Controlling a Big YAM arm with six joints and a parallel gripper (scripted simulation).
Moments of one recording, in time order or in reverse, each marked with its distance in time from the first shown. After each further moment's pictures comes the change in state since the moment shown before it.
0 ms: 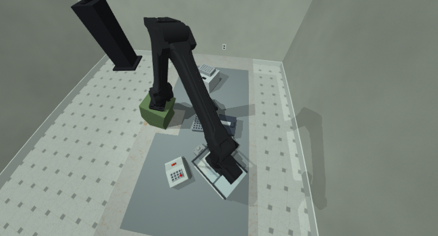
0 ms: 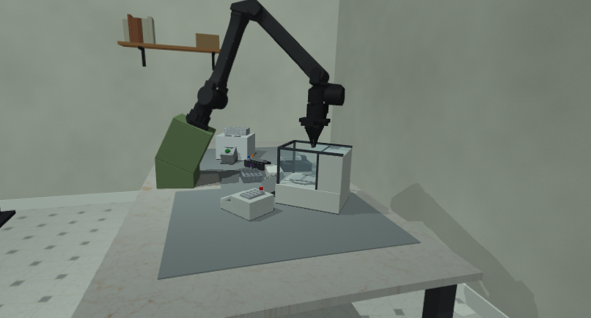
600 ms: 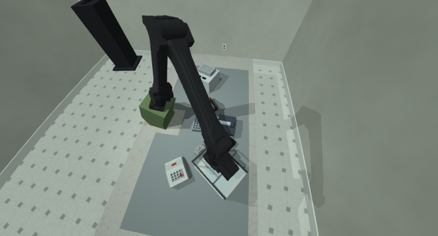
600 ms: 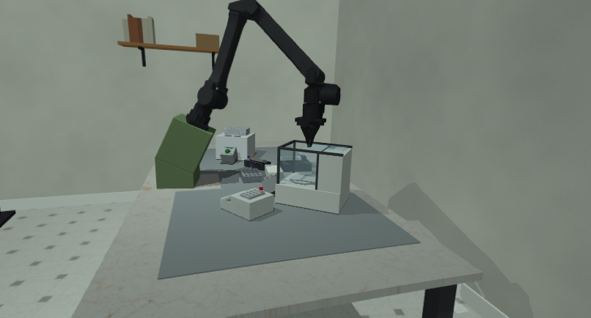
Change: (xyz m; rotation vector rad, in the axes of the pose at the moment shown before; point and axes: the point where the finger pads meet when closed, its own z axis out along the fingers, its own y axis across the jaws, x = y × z) arm 0.000 0.015 0.000 0.001 0.001 0.000
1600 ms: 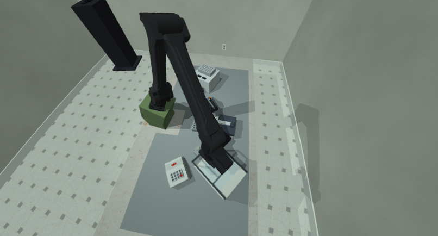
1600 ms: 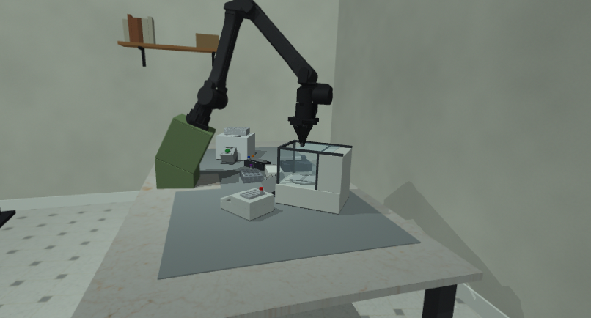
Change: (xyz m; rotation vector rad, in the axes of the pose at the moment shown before) arm 0.000 0.028 0.000 0.000 0.001 0.000
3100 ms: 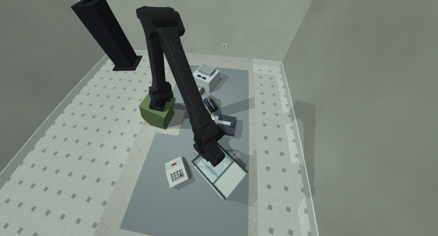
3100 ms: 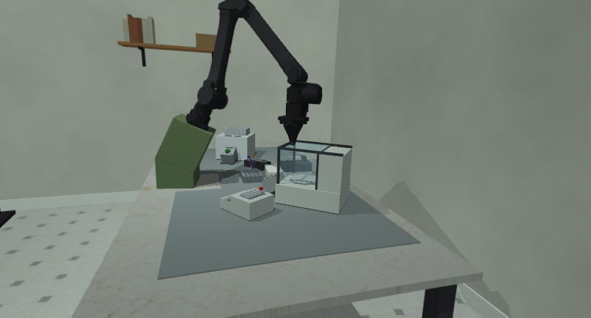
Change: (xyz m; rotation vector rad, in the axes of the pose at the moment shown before) arm 0.000 0.039 0.000 -0.001 0.000 0.000
